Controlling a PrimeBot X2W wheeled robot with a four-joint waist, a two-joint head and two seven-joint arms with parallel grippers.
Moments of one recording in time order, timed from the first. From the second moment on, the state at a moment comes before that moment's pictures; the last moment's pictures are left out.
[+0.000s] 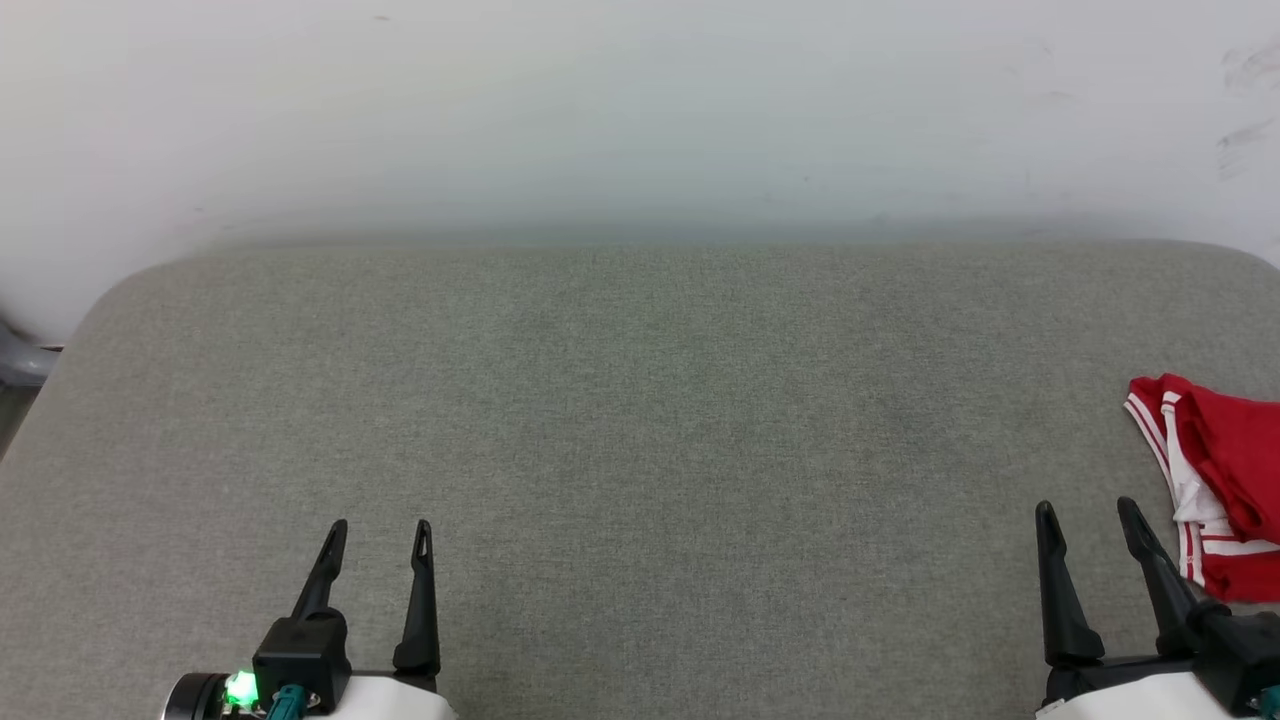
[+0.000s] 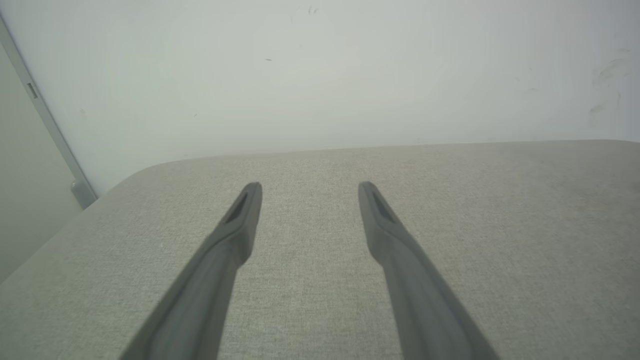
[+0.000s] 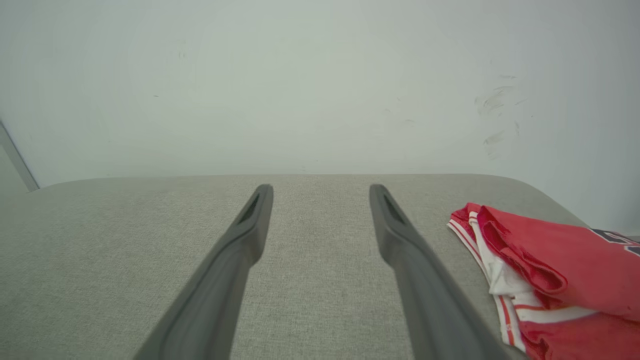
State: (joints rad) left arm 0.07 0.10 -0.07 0.09 -0.07 0.06 -0.26; right arm 0.09 -0.06 -0.09 0.03 0.11 0.13 -0.26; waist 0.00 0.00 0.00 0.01
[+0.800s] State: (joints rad) left arm 0.08 0.08 -0.04 0.16 -0.26 0.03 -0.21; right arm 0.12 -0.05 -0.08 0.10 0.30 0.13 -0.22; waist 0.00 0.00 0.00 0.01
